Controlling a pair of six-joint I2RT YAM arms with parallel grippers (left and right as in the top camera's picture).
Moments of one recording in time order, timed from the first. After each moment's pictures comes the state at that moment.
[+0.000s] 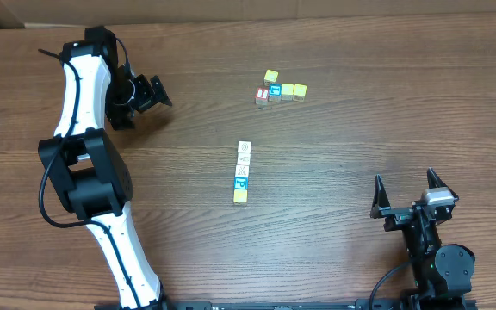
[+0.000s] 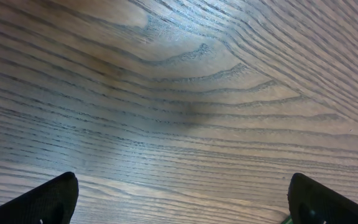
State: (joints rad) left arm 0.19 2.33 2.06 -1.27 0.23 -0.30; right arm 0.07 0.01 0.02 -0.03 -0.05 0.00
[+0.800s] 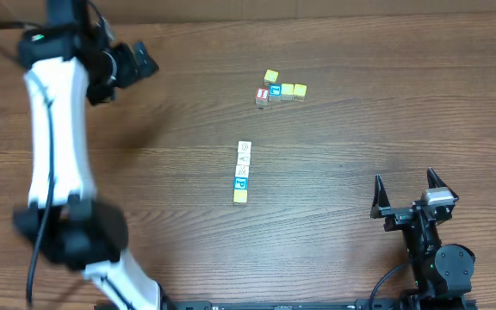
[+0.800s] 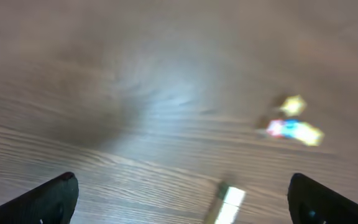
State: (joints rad) left arm 0.17 1.87 2.06 -1.27 0.23 -0.30; right arm 0.07 0.01 0.02 -0.03 -0.05 -0.01
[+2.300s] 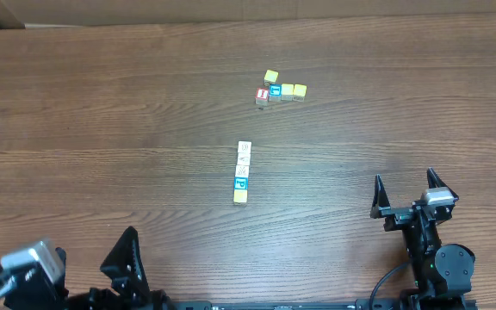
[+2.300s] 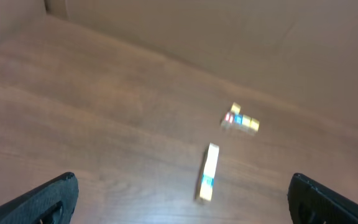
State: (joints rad) left arm 0.17 0.60 1.65 -1.48 0.12 -0.30; right arm 0.07 0.01 0.02 -0.03 -0.05 -0.01
